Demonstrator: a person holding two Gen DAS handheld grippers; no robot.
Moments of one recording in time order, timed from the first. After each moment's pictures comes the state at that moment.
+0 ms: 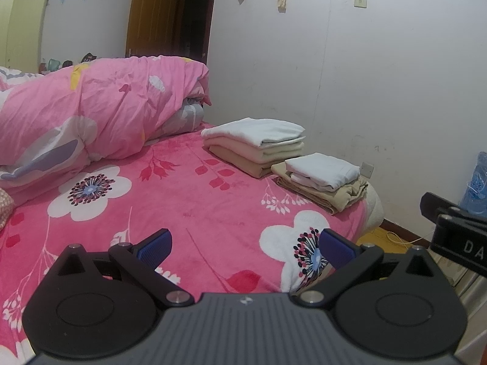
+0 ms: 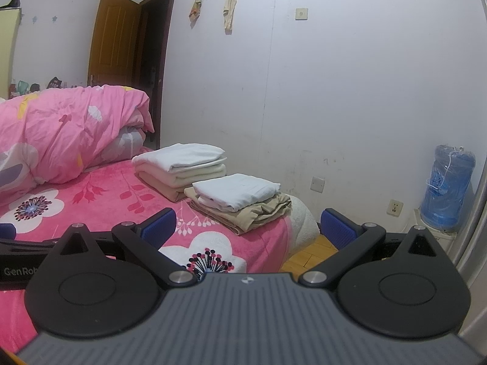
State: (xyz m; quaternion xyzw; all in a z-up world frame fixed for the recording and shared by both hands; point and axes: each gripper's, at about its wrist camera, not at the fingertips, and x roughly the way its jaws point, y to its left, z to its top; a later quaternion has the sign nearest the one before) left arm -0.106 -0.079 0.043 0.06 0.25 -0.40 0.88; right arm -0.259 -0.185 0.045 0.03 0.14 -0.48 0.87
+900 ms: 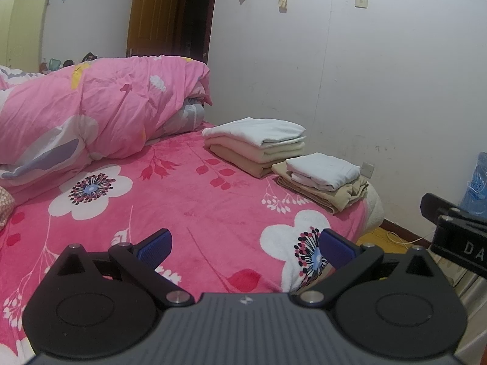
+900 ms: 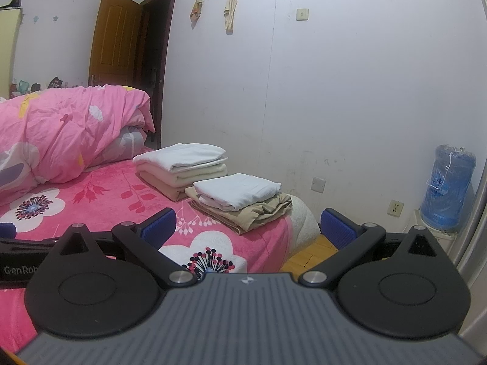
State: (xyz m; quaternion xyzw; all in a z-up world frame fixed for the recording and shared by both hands) left arm -0.106 -0.078 0.042 0.06 0.25 -0.40 0.88; right arm -0.258 -0.184 0.045 0.03 0.14 -0.48 0.87
